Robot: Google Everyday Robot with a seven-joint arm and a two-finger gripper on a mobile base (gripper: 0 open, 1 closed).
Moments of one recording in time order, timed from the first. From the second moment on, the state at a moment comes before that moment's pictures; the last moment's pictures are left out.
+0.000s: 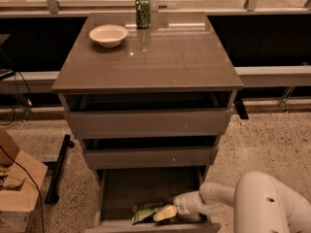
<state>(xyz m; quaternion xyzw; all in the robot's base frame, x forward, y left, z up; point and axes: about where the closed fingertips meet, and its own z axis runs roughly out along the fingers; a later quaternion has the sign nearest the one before) 0.502 -0.053 0.183 -0.29 0.85 0.41 0.18</state>
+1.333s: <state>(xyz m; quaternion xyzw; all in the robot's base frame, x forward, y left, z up) 0.497 -0.045 0.171 -0.24 0.85 0.43 0.20</state>
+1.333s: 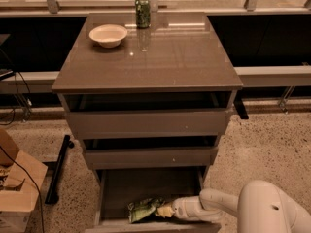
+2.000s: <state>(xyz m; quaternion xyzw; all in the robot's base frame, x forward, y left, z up) 0.492 -0.045 0.244 -0.28 0.80 0.45 0.26</state>
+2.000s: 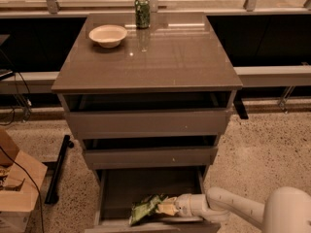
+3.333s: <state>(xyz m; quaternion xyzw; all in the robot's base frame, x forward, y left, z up) 0.387 -0.096 0.598 -0.52 0.63 0.35 0.46</state>
